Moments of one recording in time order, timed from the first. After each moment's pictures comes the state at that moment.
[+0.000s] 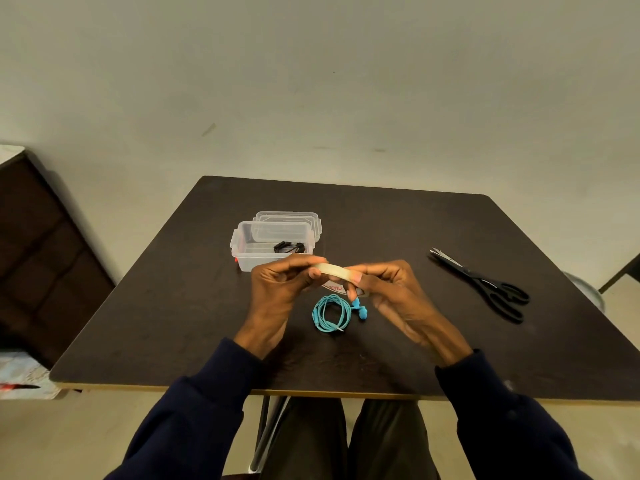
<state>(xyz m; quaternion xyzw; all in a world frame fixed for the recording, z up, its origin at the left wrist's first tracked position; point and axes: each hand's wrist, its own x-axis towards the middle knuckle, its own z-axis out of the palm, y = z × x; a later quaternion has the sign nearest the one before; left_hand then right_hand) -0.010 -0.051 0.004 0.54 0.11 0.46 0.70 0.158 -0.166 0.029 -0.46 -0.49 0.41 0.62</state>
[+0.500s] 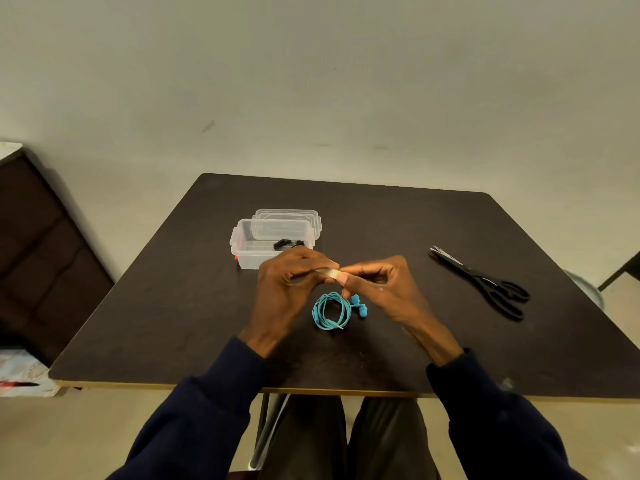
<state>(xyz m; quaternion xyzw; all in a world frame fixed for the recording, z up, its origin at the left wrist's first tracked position) -0.009 -0.045 0.007 0.80 0.11 0.48 0.34 0.145 -0.165 0.038 -0.55 -0.55 0.28 0.56</state>
